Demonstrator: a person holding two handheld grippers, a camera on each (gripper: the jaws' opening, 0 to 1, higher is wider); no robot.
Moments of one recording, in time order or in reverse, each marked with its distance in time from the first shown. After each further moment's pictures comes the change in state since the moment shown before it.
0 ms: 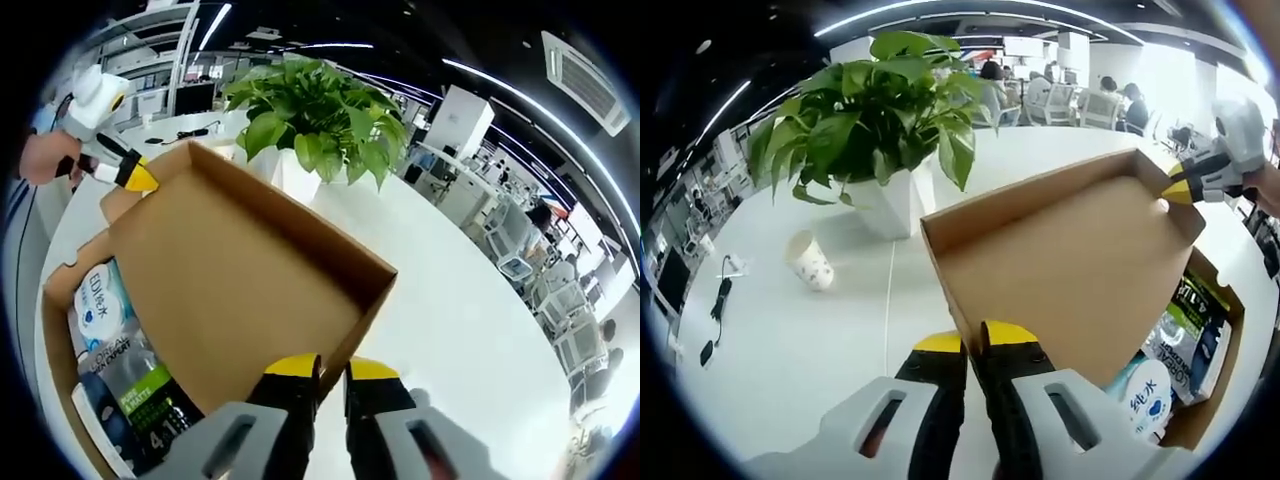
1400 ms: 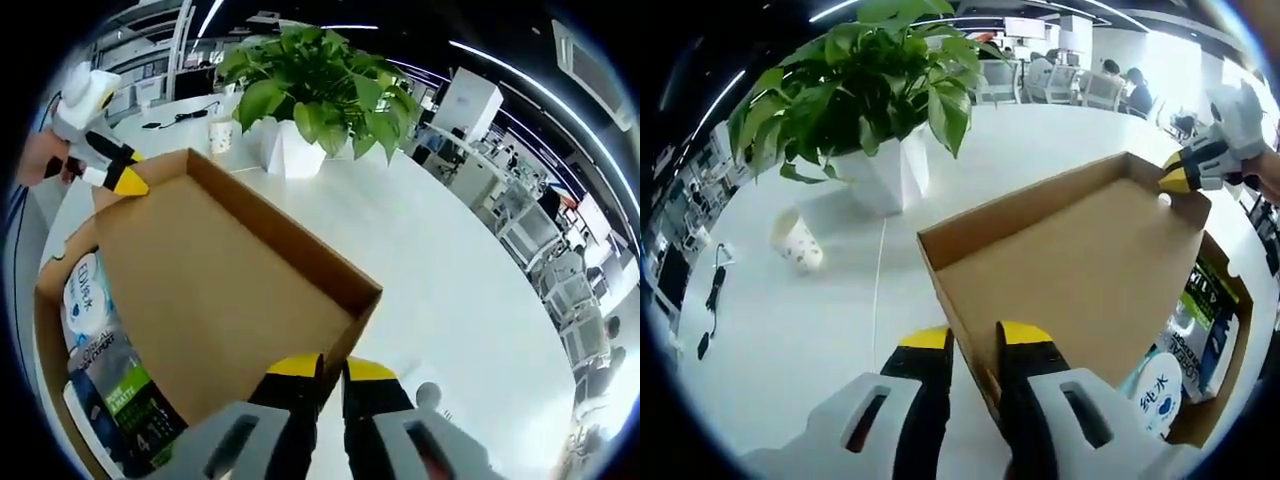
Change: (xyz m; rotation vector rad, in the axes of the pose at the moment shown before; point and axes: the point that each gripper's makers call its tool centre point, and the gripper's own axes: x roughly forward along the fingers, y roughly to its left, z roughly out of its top) left arm 0.004 -0.009 -0.025 -0.017 0.083 0.010; right arm 0.022 0.005 -0.014 -0.005 0.095 0.032
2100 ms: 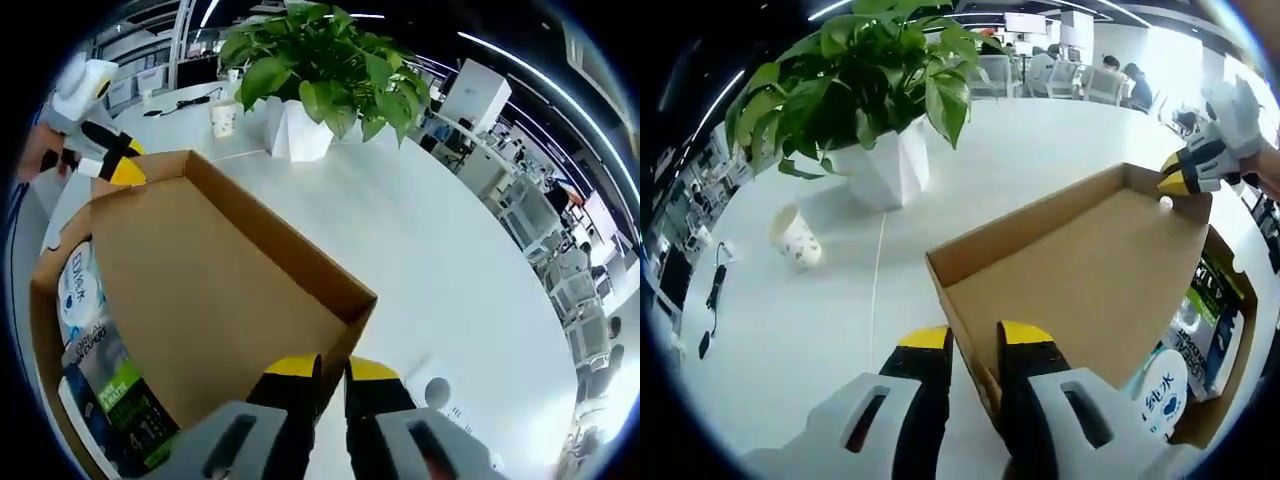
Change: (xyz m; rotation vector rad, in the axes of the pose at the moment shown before) left arm 0.011 0.000 -0.001 0.014 0.022 0.010; right arm 0.010 0.006 -0.009 -0.008 0.053 0.021
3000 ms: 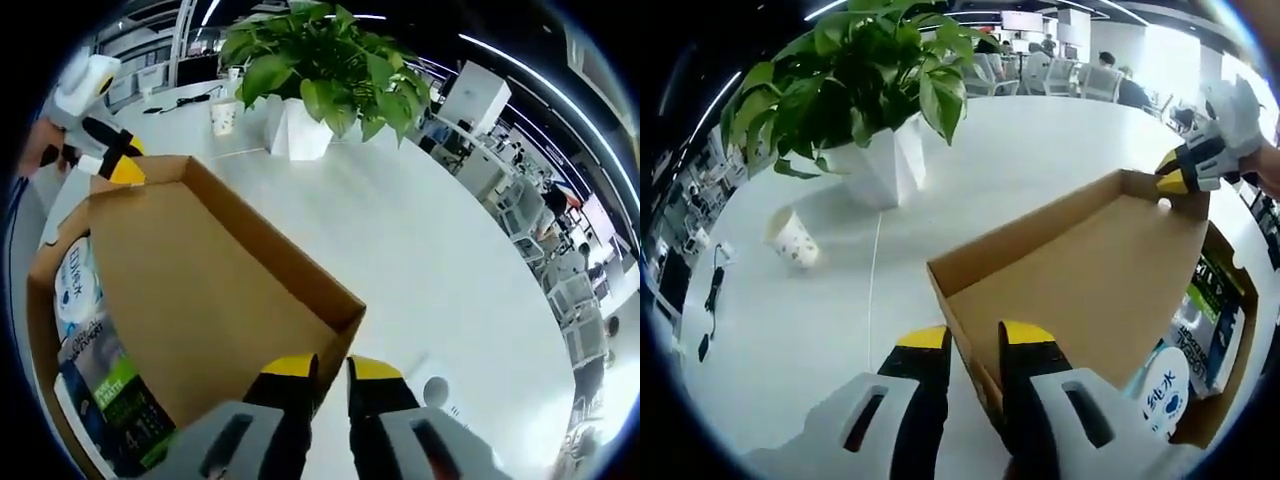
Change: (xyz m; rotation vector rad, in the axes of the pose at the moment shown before) left arm 0.004 0.000 -0.002 0.011 0.005 -0.010; right arm 0.001 0.000 -0.003 -0.008 -0.007 -0.013
